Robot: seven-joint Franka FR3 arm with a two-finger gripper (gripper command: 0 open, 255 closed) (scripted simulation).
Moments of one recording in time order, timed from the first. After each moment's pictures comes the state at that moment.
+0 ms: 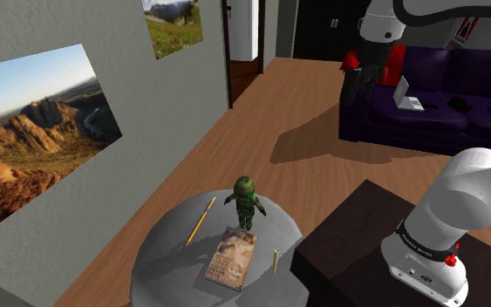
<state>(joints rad) 0.01 -0.83 0.00 -2.39 -0.05 1.61 0.07</state>
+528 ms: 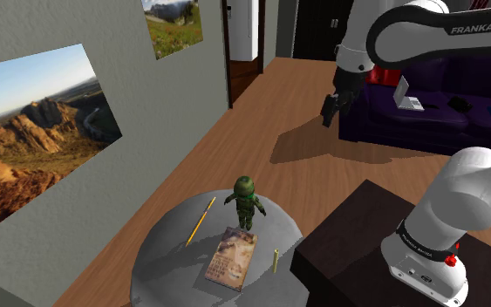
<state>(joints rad) 0.05 -0.79 0.07 -2.53 -0.03 1.83 0.10</state>
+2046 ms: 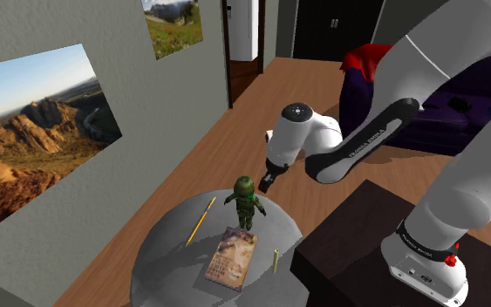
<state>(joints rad) -0.01 -0.09 0.47 -2.64 -0.39 2.74 0.54</state>
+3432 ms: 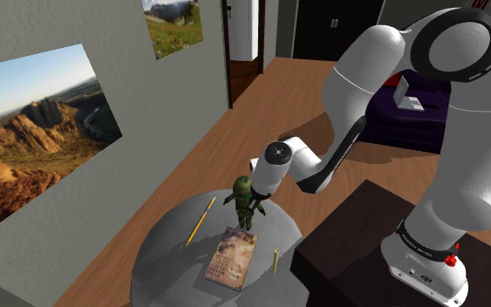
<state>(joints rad) 0.08 0.32 0.36 -2.42 -1.15 2.81 1.17</state>
